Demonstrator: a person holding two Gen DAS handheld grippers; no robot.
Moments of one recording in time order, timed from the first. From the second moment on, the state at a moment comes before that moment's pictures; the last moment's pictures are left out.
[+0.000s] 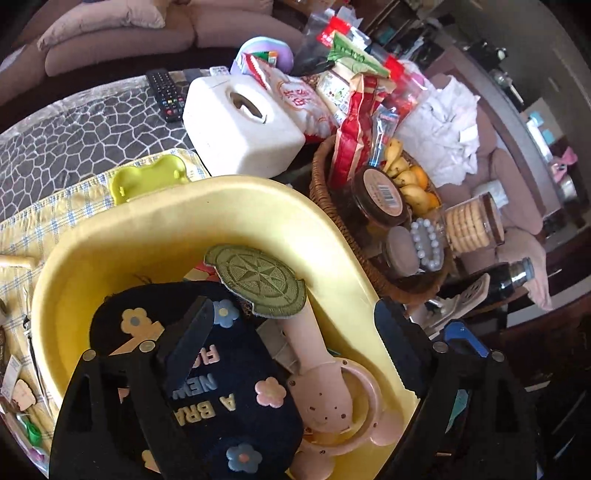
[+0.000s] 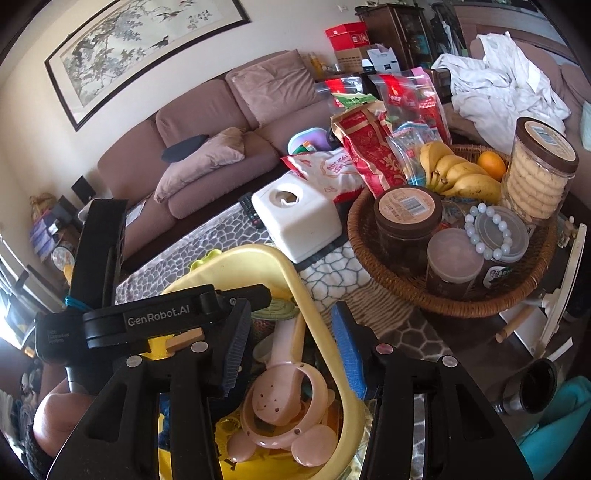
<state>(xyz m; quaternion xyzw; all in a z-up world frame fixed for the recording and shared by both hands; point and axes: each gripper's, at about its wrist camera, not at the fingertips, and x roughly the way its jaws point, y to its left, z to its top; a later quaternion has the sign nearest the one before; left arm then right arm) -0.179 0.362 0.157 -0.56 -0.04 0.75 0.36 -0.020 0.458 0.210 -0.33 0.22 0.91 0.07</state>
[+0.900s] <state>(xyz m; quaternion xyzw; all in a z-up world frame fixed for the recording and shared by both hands) -0.118 0.157 0.175 -0.45 0.04 0.87 0.19 -0.059 0.345 0.208 -0.36 0.12 0.92 0.01</state>
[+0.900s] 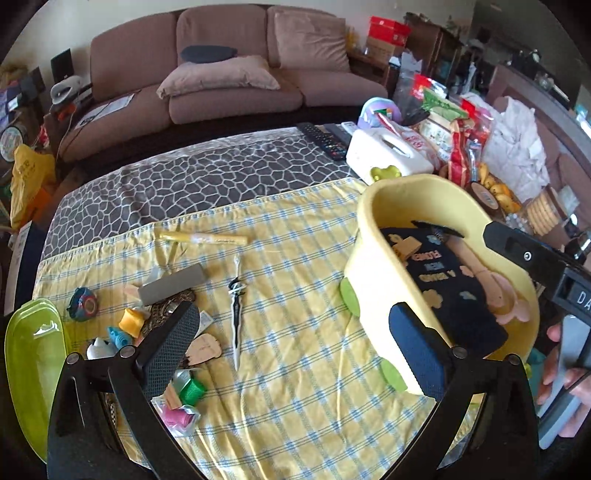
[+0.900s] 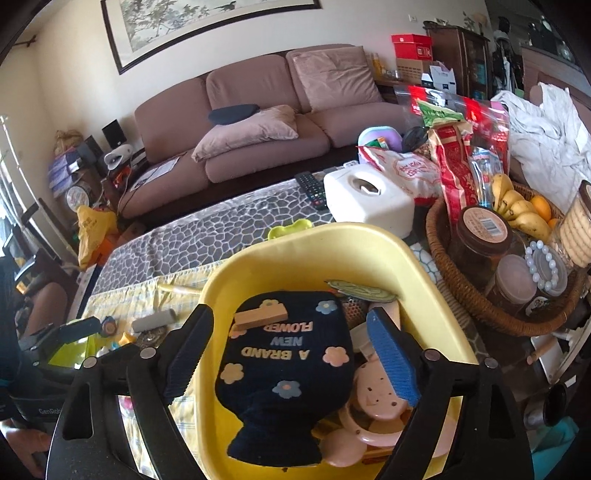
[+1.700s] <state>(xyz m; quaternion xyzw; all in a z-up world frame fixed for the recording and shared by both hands) -0.095 -0.003 0.111 -0.47 -0.02 0.88 0.08 -0.094 0.200 0.176 -0.40 0.04 0.91 -0.08</state>
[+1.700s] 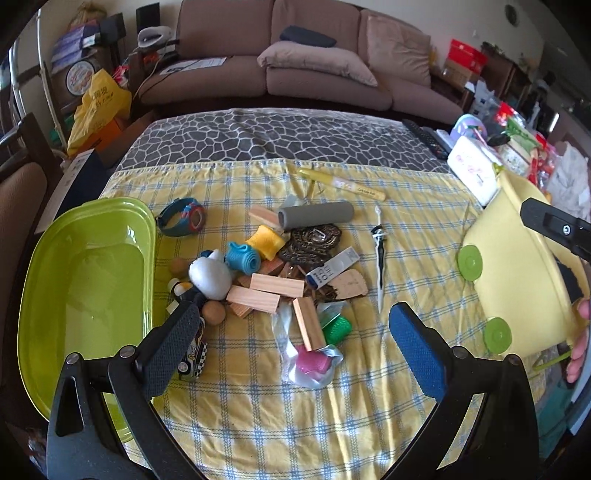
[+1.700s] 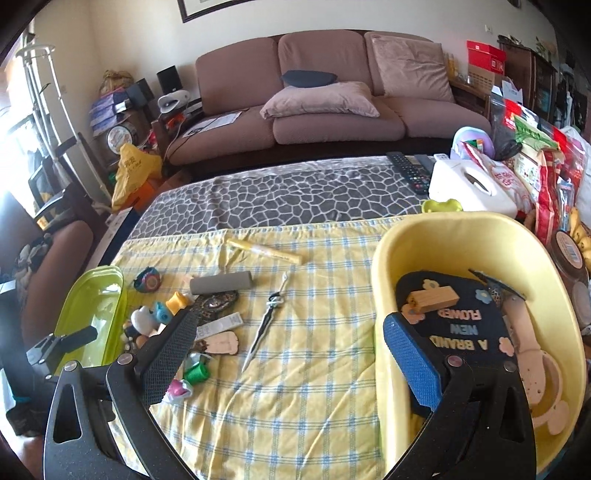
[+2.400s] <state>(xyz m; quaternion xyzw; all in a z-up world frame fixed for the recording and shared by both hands) -0.095 -0.052 0.093 -0.48 -0.04 0.88 0.05 -0.108 0.118 0.135 -0.44 -0.01 0.89 -0.12</state>
